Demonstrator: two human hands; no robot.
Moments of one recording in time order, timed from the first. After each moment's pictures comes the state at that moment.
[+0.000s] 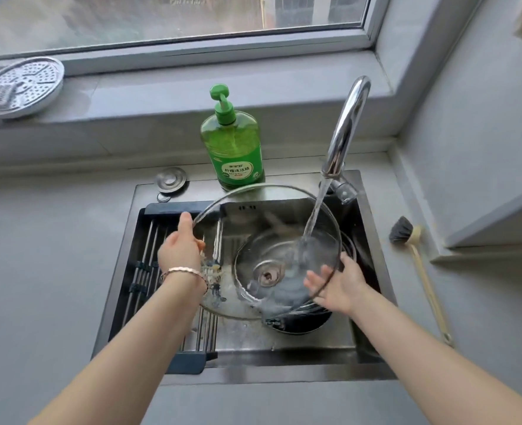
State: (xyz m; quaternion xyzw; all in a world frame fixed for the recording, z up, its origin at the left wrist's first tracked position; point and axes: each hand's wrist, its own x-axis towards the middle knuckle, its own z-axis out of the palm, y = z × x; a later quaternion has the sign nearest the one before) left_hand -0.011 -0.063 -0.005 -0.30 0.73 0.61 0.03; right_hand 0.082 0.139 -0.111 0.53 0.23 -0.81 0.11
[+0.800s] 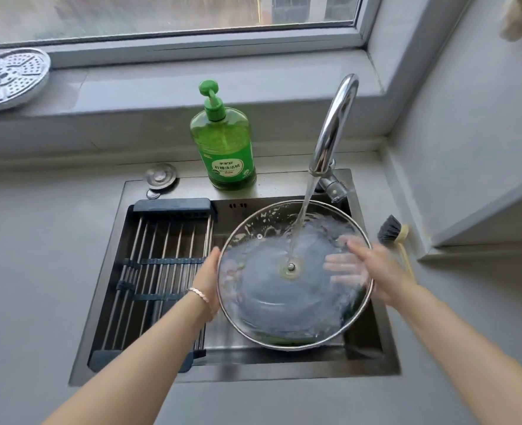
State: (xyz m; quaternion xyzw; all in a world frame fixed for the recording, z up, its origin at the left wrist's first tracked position) left_hand 0.017 -0.052 -0.066 -0.26 0.58 0.68 0.37; right_hand 0.103 0.191 -0.058 0.37 0.51 -0.77 0.09
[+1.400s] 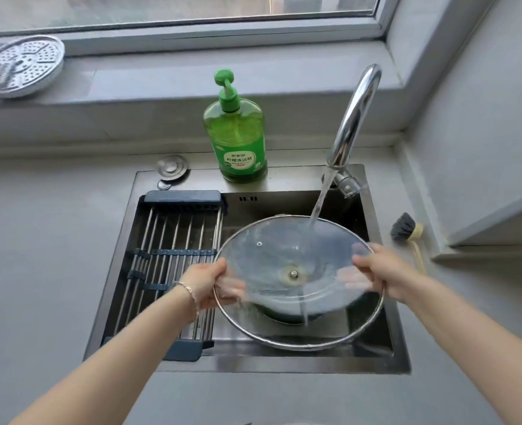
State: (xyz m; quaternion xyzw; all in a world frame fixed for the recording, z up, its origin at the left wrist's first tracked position) left_hand 0.013 -0.090 -0.053 -0.25 0.68 0.56 0.41; right_hand 0.101 0.183 -0.054 0.44 0.57 -0.67 0.16
